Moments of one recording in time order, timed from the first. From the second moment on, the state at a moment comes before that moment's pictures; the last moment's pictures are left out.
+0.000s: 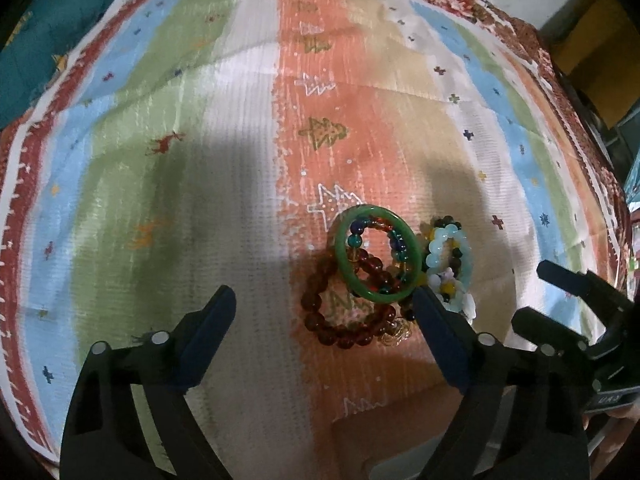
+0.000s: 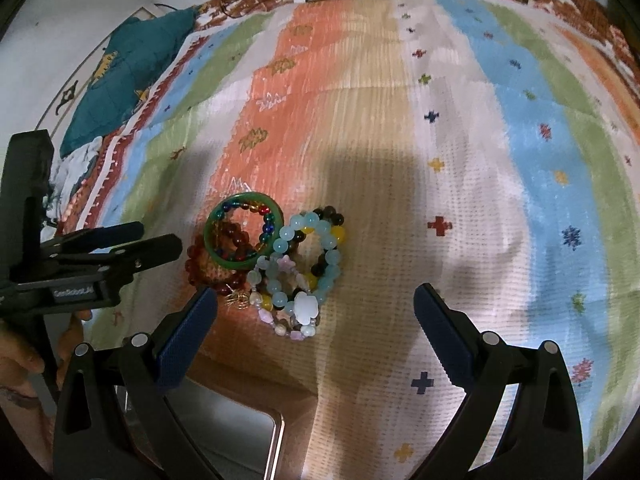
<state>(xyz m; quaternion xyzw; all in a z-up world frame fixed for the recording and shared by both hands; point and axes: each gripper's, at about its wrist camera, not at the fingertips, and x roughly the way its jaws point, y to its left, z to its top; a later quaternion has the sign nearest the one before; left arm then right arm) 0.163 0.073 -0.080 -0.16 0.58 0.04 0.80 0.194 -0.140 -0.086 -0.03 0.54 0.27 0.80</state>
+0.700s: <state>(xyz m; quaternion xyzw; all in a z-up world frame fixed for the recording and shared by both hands) 0.191 0.077 -0.102 -0.18 0.61 0.02 0.78 0.205 -0.127 -0.115 0.02 0.61 0.30 0.73</state>
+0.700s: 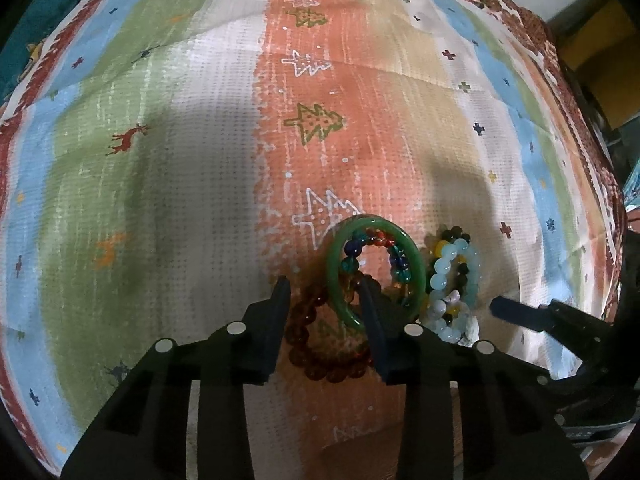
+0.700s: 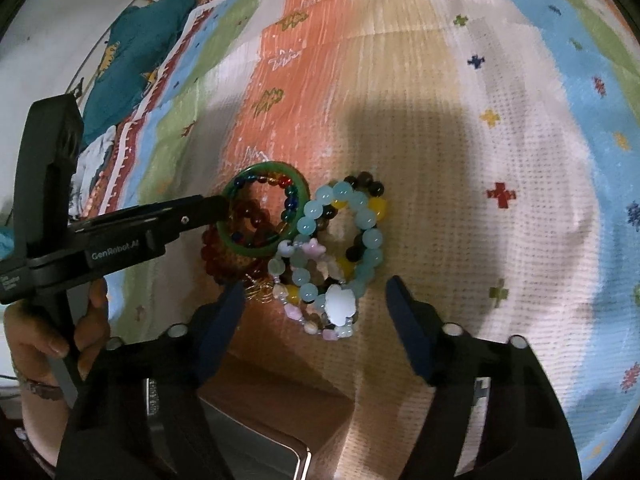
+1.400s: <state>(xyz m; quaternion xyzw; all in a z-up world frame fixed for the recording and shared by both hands) 0.197 0.069 -0.105 -0.17 0.61 0.01 0.77 0.208 -0.131 -0.134 0.03 0.64 0.29 0.71</state>
